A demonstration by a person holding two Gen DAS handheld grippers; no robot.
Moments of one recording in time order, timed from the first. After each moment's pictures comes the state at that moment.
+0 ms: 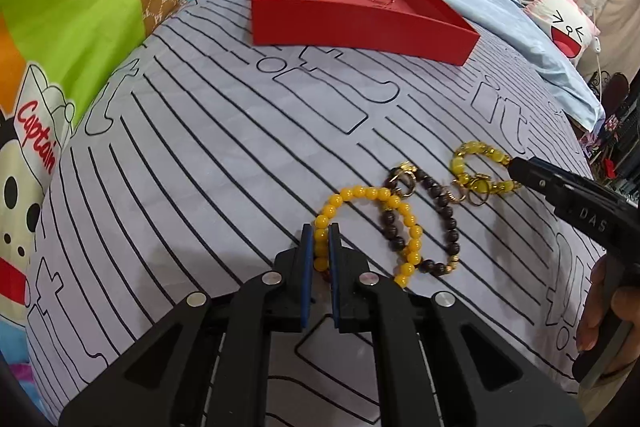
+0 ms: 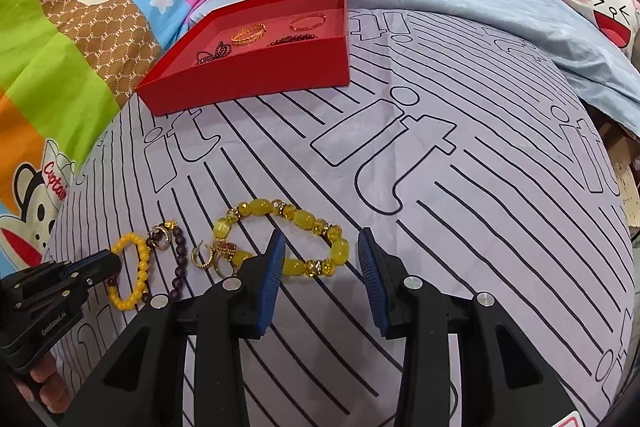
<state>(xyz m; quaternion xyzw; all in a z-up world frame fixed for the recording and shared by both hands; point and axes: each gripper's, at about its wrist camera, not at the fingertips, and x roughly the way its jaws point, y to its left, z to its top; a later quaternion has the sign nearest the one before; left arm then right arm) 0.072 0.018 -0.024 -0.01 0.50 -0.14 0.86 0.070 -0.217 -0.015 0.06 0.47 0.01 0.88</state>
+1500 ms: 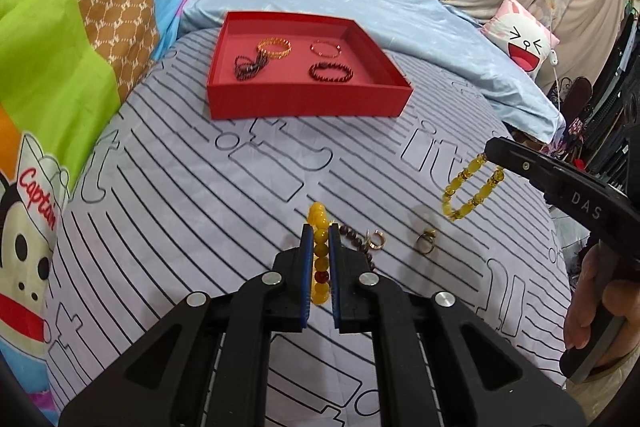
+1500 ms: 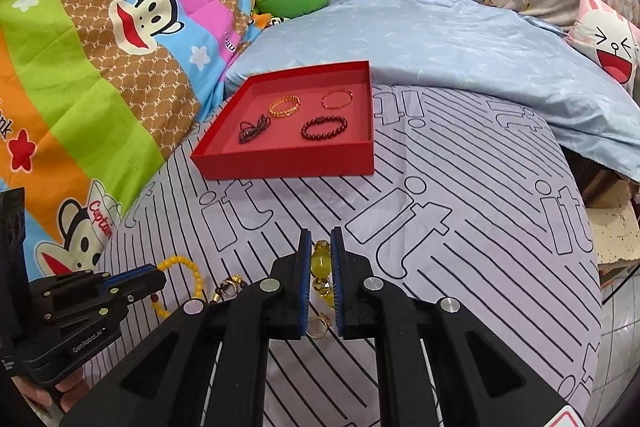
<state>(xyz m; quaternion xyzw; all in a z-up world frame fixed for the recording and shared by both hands) 0.070 0.003 0.043 -0.02 0.45 -0.20 0.87 0.056 -0.212 0.073 0.07 0.39 0.04 0.92</state>
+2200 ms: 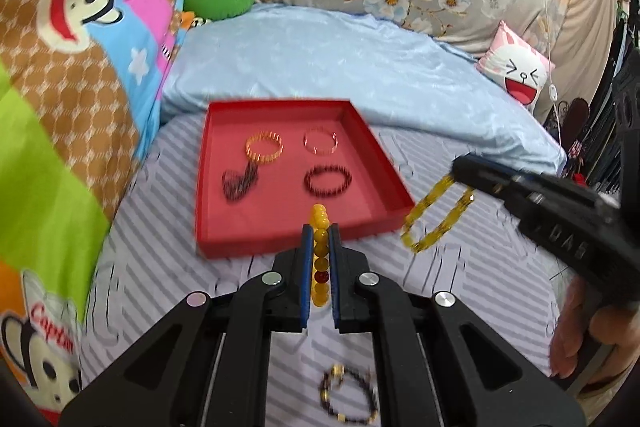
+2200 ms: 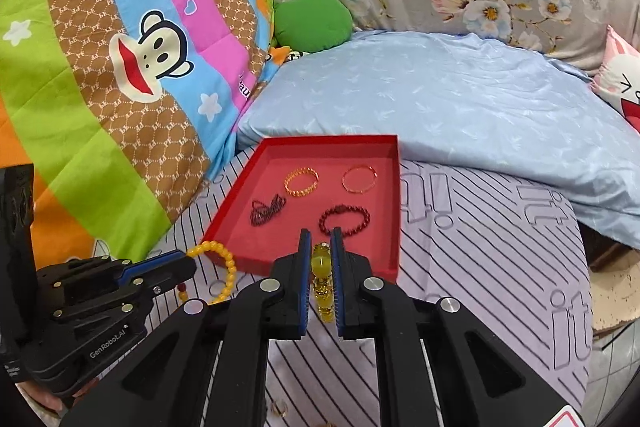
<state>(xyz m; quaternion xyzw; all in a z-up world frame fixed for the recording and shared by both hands) 0.173 -0.023 0.105 -0.01 0.38 -0.22 0.90 0.160 -0.196 0.124 0.05 0.35 0.07 0.93</state>
